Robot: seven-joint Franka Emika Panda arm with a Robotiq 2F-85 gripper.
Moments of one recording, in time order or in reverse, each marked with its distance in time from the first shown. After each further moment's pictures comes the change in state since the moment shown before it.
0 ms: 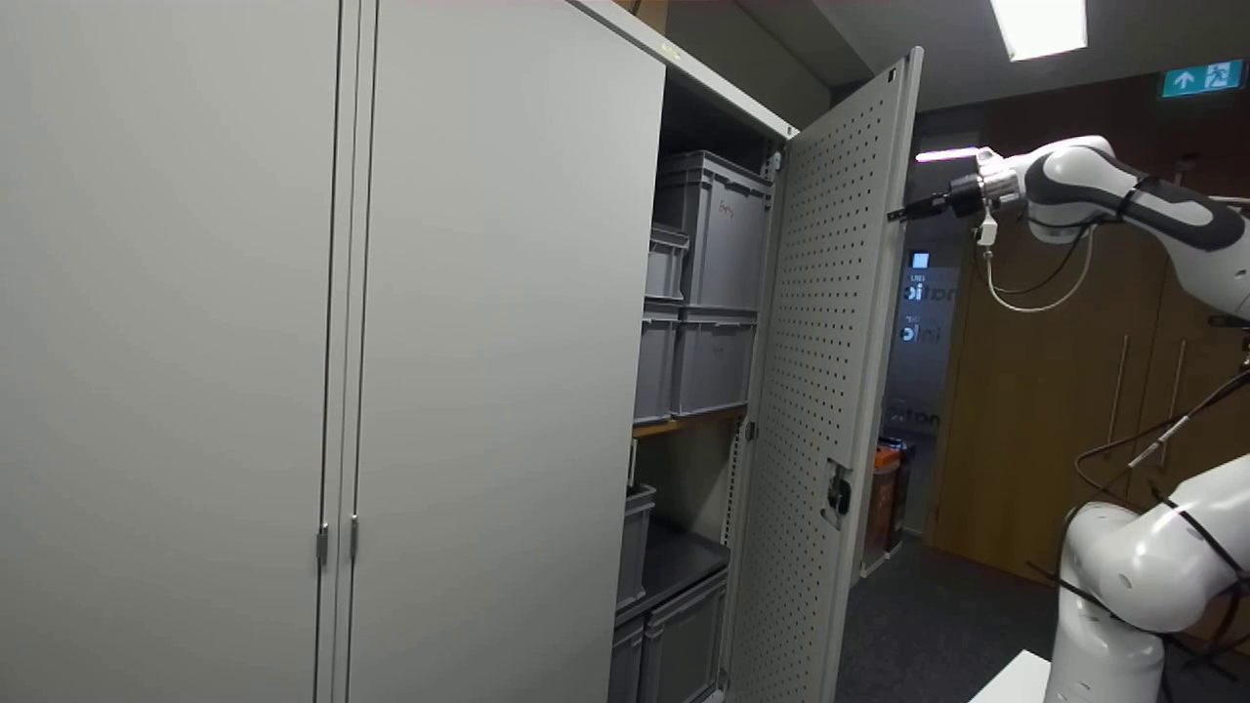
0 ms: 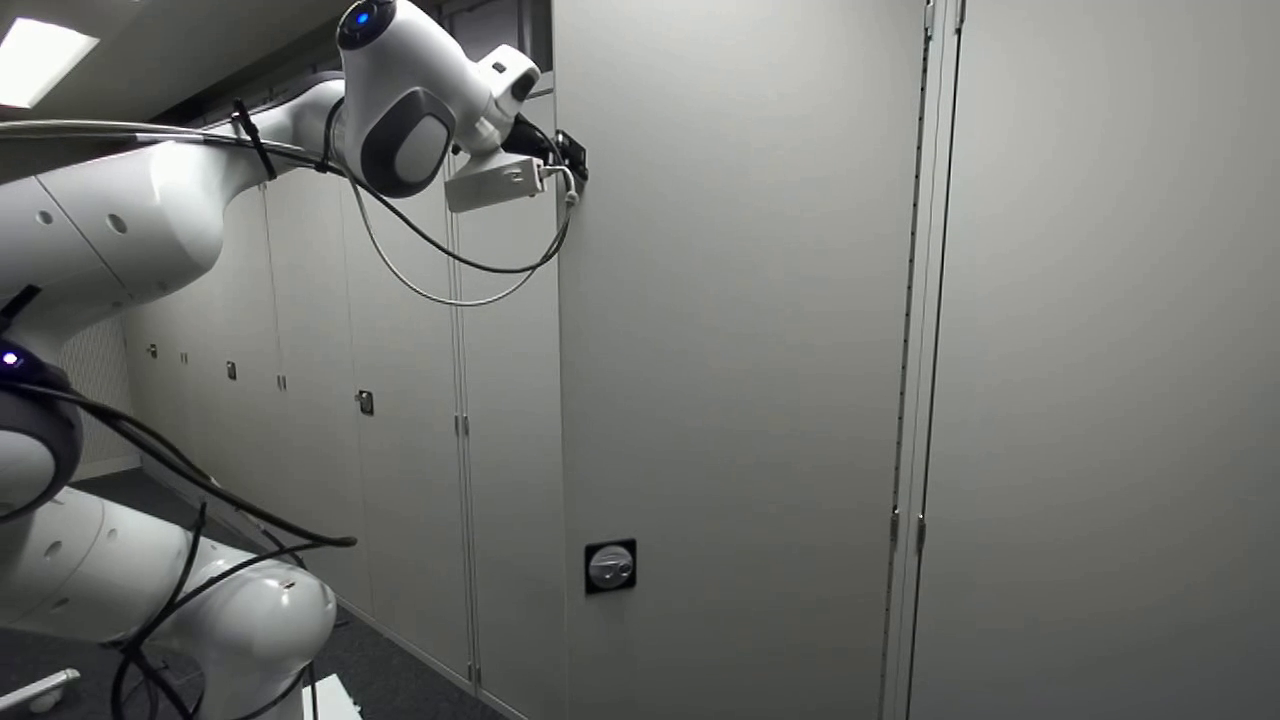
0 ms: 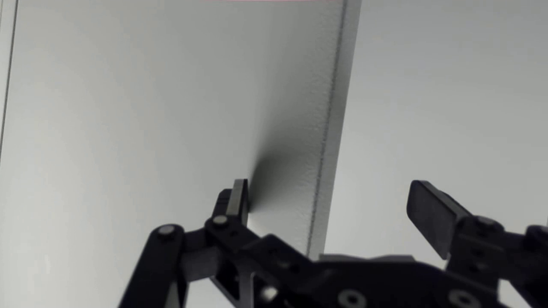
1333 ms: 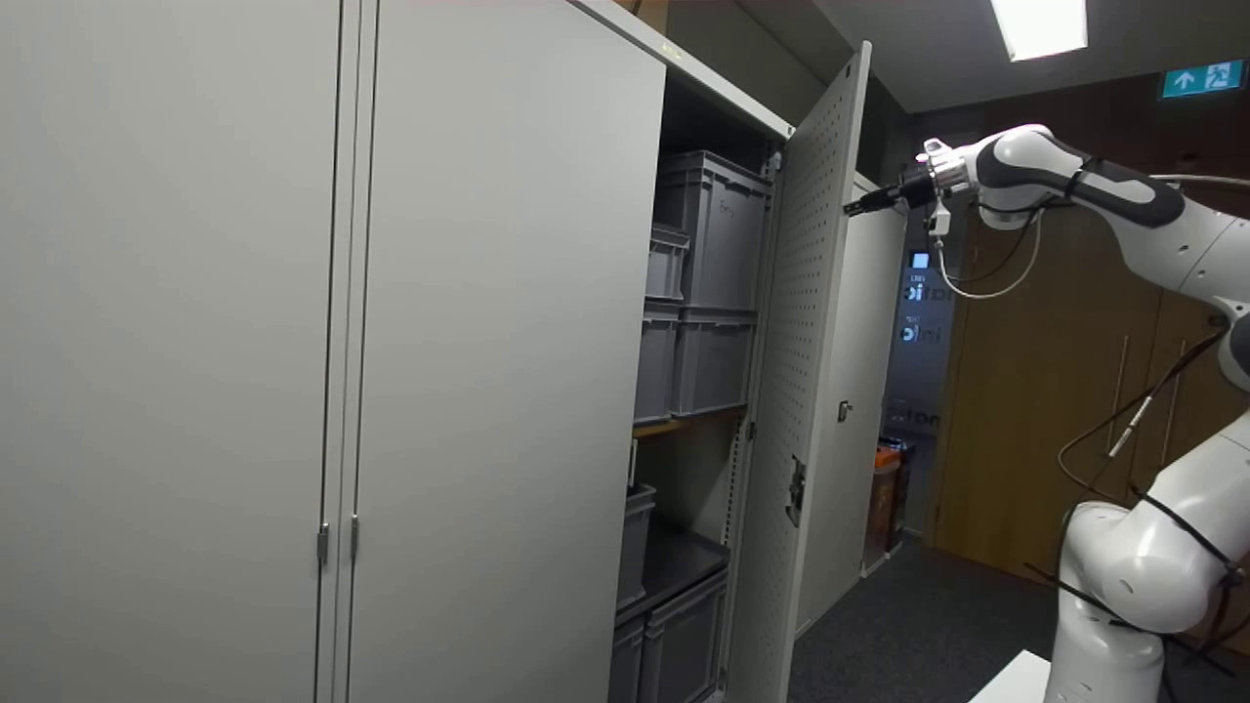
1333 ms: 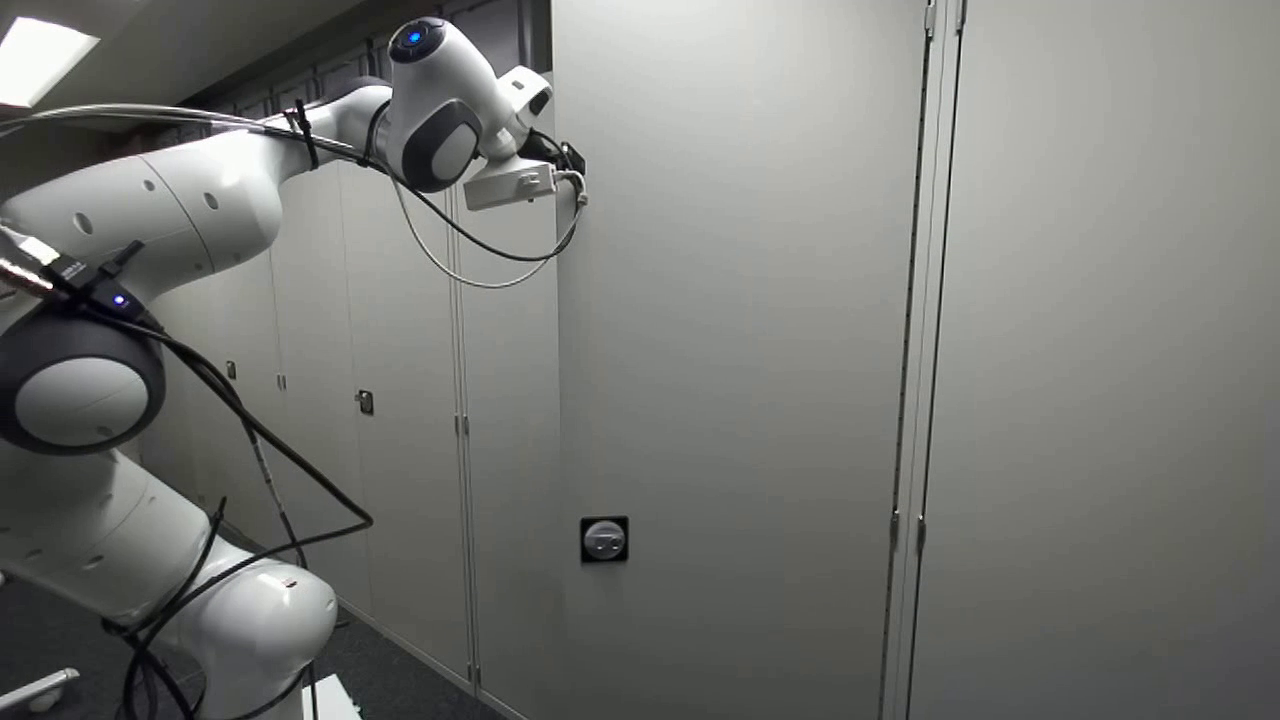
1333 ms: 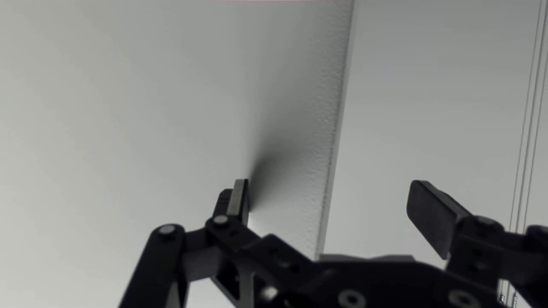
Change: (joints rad) arm 0.022 0.187 0.050 0.127 0.120 -0.017 -0.047
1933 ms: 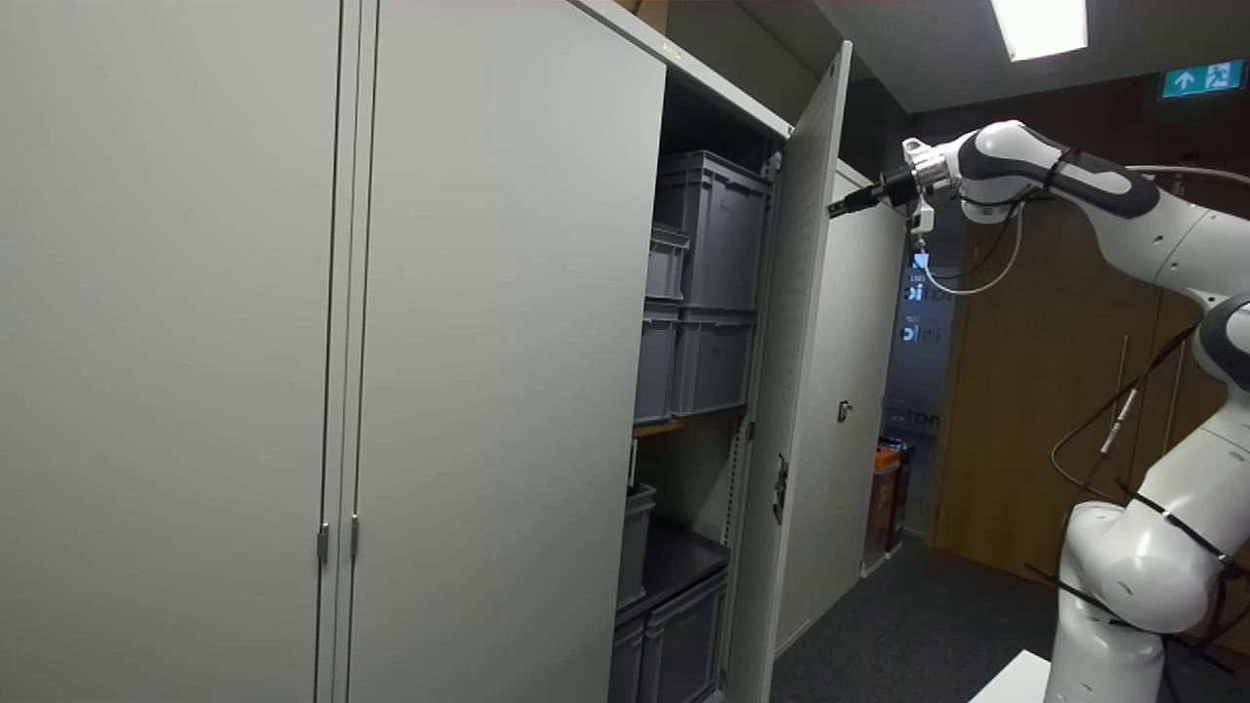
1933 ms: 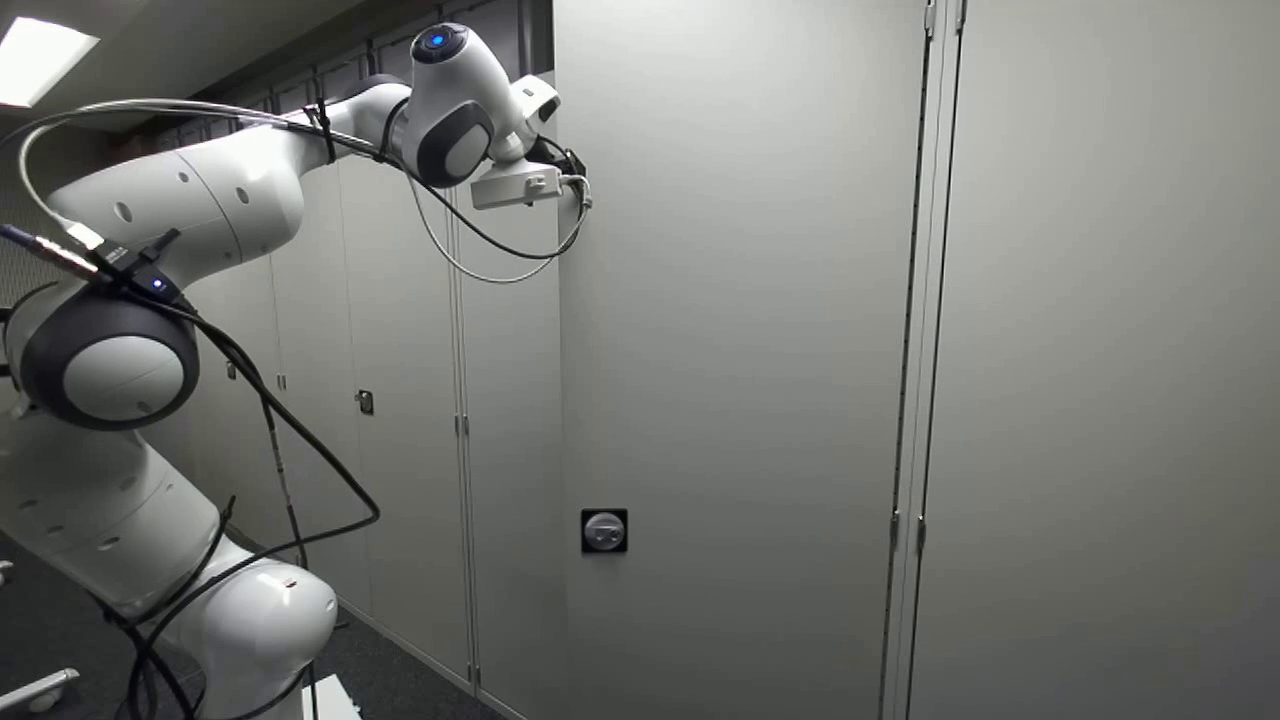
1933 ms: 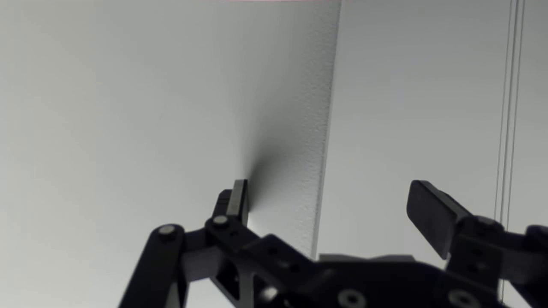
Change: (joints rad) arm -0.003 0.090 0.009 0.085 0.066 -0.069 -0.018
